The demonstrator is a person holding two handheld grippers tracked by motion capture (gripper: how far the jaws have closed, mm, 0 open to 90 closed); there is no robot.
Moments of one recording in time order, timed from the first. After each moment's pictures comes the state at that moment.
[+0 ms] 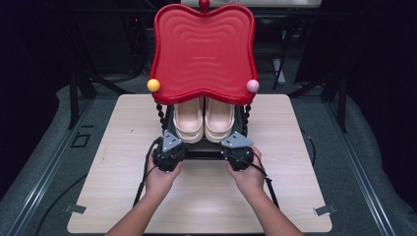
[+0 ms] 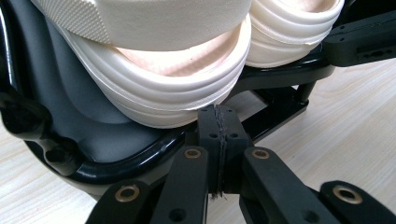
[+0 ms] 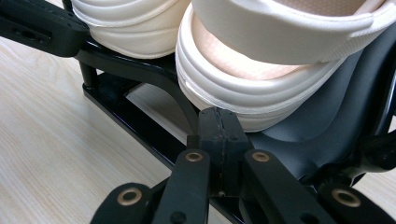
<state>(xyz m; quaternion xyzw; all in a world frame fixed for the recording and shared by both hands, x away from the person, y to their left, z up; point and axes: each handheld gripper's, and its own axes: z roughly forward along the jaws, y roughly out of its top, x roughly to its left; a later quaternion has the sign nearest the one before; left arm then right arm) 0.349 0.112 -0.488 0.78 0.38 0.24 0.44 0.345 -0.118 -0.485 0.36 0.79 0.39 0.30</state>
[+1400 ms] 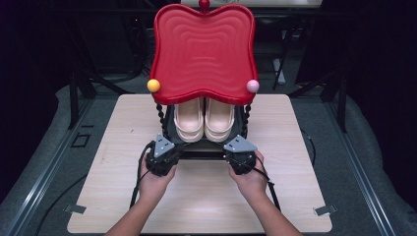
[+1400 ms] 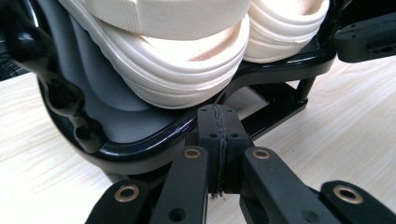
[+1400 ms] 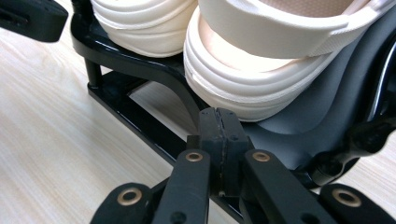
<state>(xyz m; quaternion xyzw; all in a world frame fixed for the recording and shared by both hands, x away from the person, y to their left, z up) 0.333 0.130 -0.486 0.77 0.38 0.25 0.45 0.334 -0.124 -0.486 0.36 0.79 0.40 0.31</state>
